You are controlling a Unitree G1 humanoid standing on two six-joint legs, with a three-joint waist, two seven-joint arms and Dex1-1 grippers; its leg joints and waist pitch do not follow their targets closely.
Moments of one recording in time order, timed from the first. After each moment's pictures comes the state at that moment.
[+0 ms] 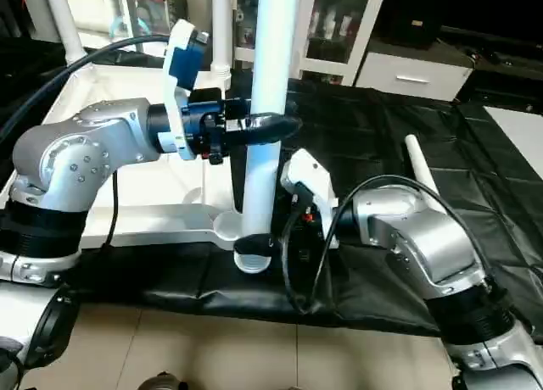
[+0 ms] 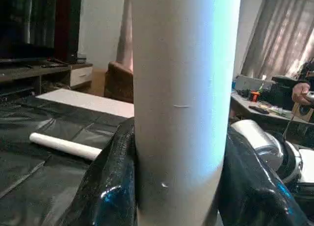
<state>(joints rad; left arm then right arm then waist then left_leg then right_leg) -0.89 0.29 -0.08 0.07 -0.67 0.81 -0.95 -0.50 -0.58 0.27 -0.14 0.49 0.70 1.04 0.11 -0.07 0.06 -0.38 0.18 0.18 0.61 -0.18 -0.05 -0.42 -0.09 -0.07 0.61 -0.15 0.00</state>
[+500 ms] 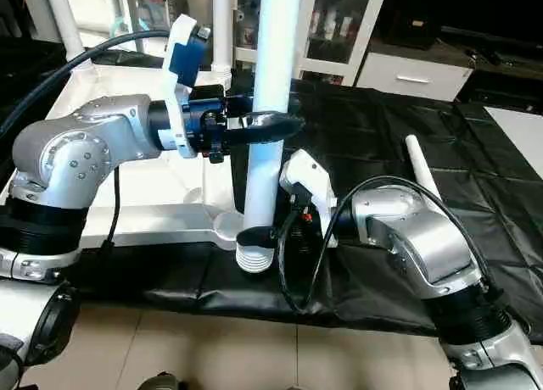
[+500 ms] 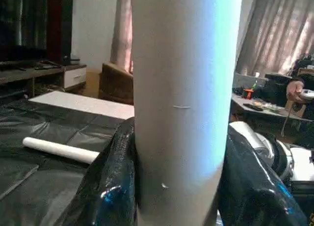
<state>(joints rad) -0.90 0.29 -0.08 0.07 -0.67 0.81 -0.98 -0.50 -0.57 0.27 -0.13 0.46 0.69 1.04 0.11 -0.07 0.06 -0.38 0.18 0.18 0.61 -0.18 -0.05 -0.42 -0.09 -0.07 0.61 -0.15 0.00</state>
